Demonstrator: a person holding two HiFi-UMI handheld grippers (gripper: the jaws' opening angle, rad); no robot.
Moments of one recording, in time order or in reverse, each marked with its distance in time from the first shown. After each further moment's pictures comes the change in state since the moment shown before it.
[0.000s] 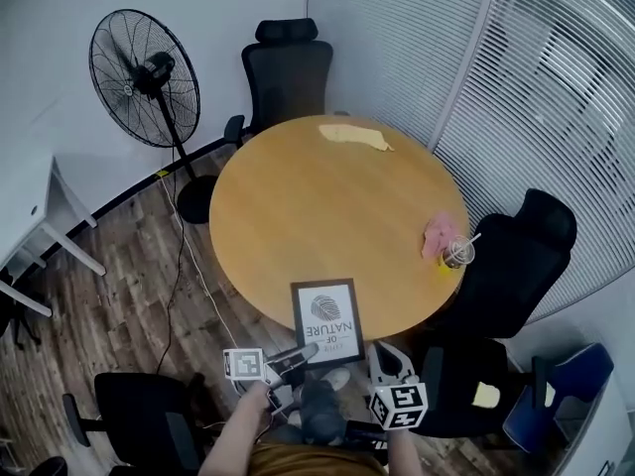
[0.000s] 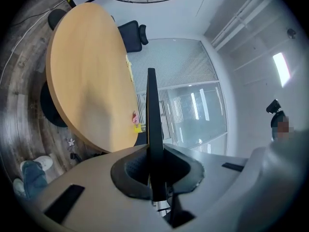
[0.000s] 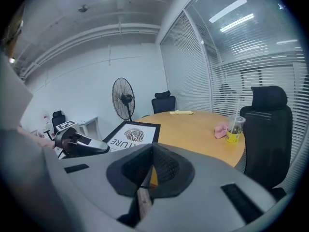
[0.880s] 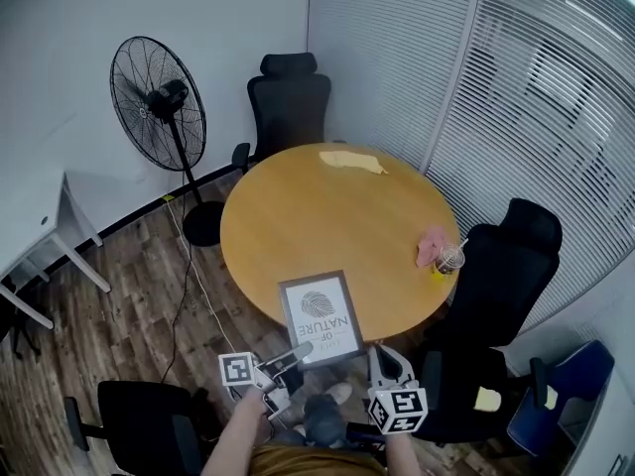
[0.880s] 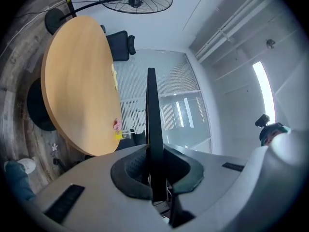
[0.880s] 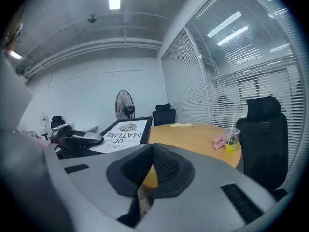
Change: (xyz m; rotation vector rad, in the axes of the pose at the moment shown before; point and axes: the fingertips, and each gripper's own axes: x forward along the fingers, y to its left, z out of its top) left arm -0.041 -0.091 -0.003 -0.019 -0.139 -0.319; right arm -0.050 0.032 0.028 -0.021 -0.149 -0.024
